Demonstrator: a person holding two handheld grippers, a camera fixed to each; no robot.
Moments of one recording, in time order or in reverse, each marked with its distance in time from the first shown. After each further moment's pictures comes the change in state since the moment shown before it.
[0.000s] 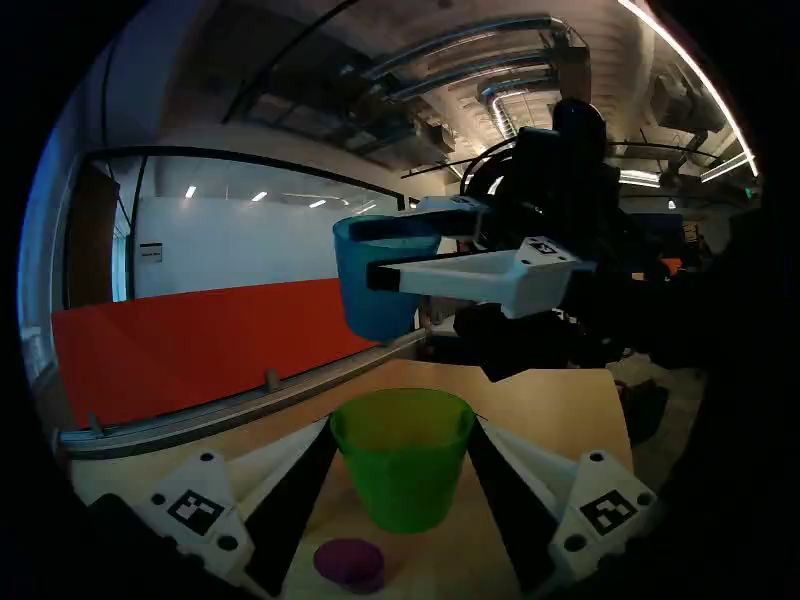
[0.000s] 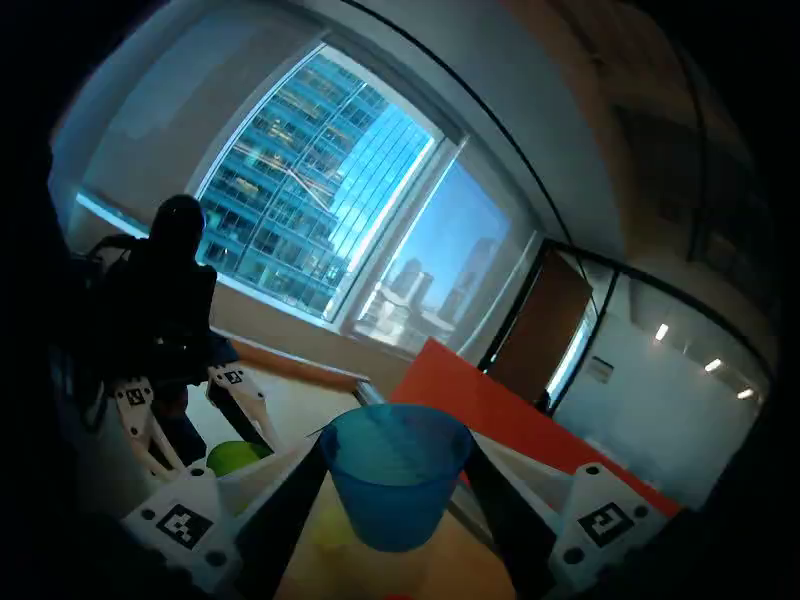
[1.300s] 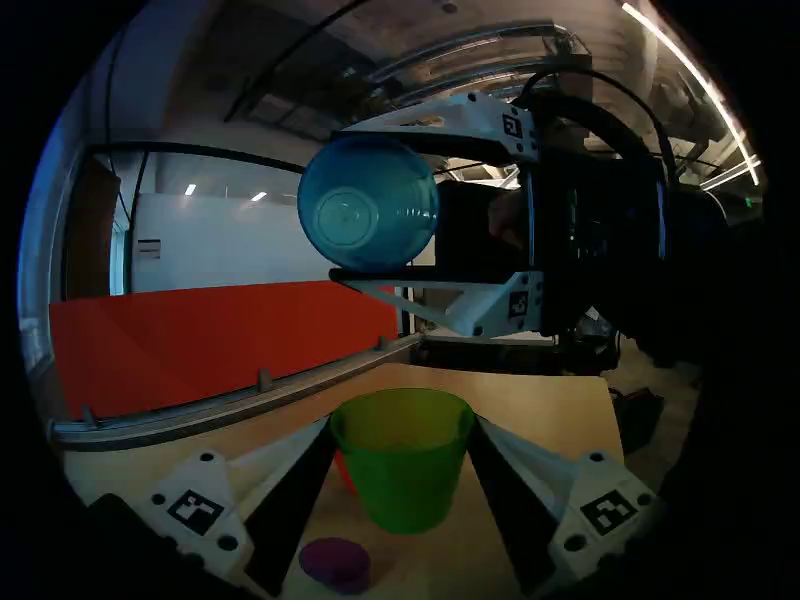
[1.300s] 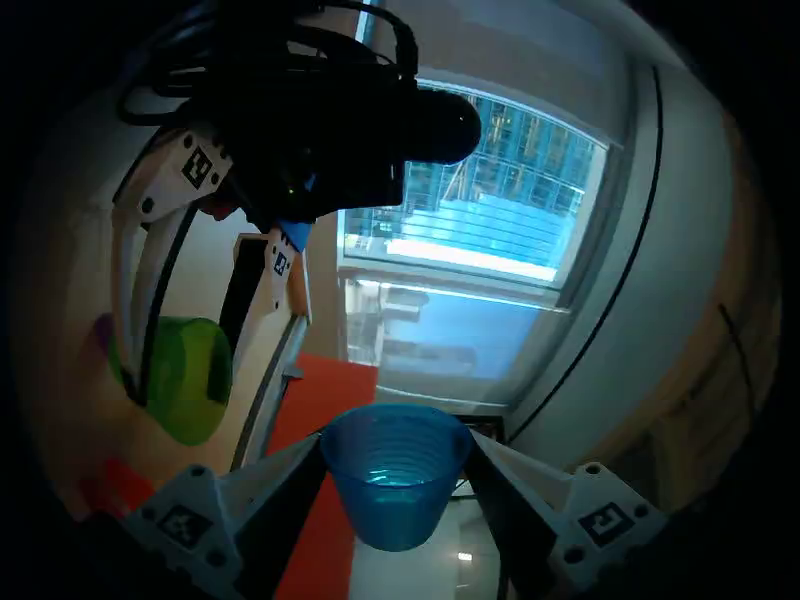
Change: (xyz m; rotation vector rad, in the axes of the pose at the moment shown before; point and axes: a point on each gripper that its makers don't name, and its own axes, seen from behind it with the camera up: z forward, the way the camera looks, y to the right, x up) left arm 0.000 0.010 0.000 -0.011 0.016 -0.023; right arm 0.041 -0.004 0.029 -0.071 -0.003 -1.188
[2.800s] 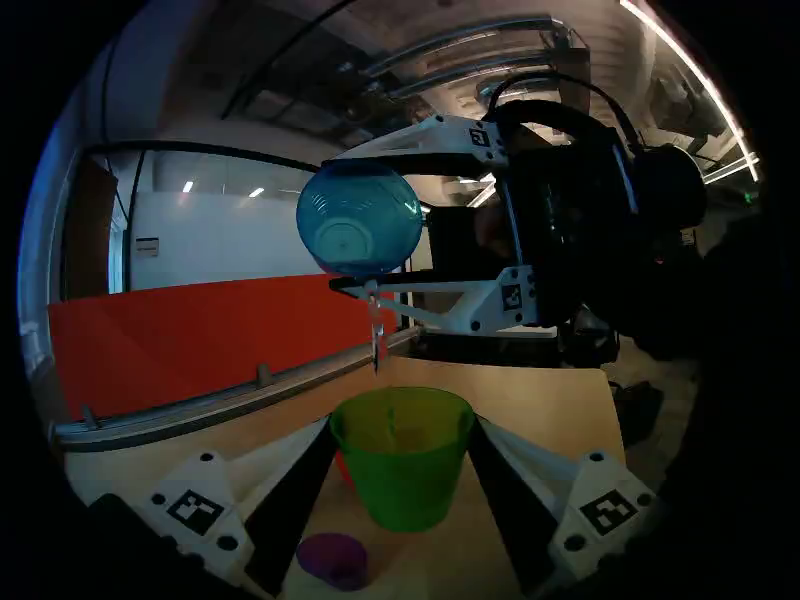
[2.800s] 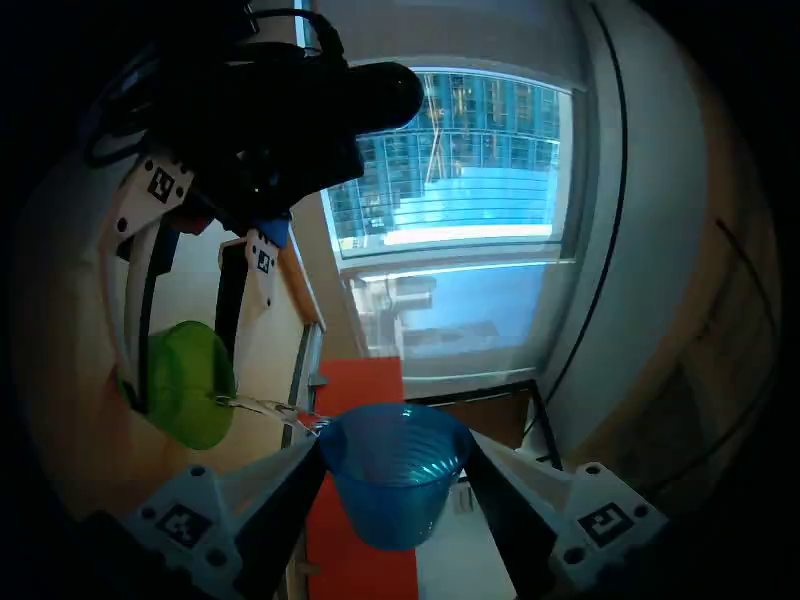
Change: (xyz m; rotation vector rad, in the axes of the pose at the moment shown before) left arm -0.007 0.004 0.001 -0.005 -0.021 0.008; right arm -0.034 -0.018 -0.003 0.040 -0.025 0.217
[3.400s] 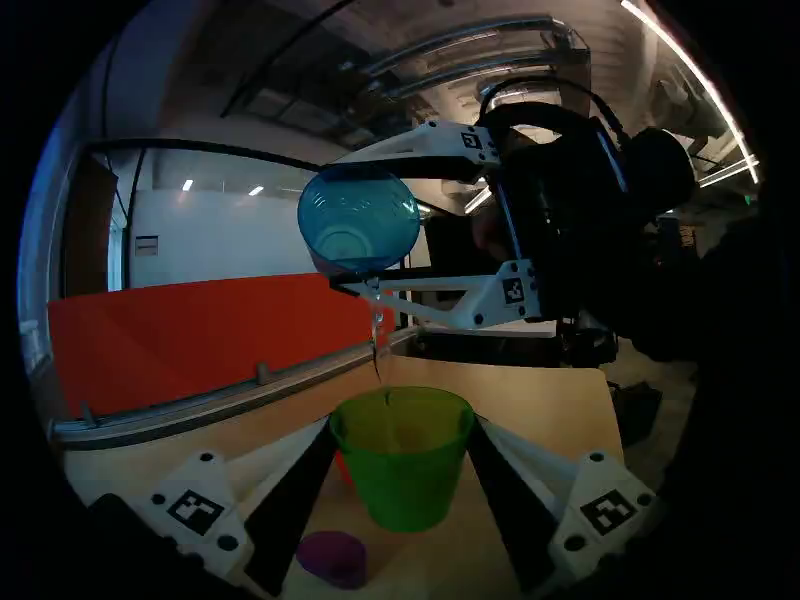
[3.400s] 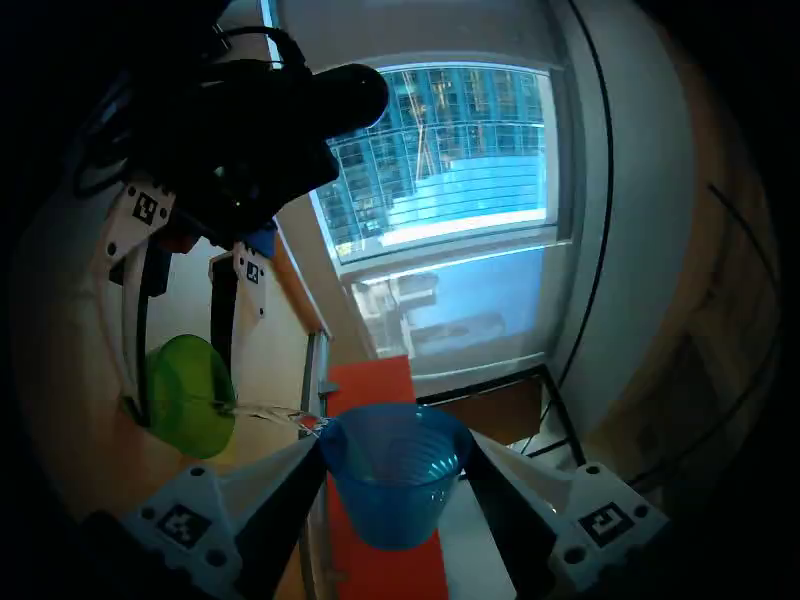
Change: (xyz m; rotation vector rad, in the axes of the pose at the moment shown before) left arm -0.001 0.000 -0.002 -0.004 -0.003 -0.004; right arm -0.005 -0.003 -0.002 0.017 0.000 0.108
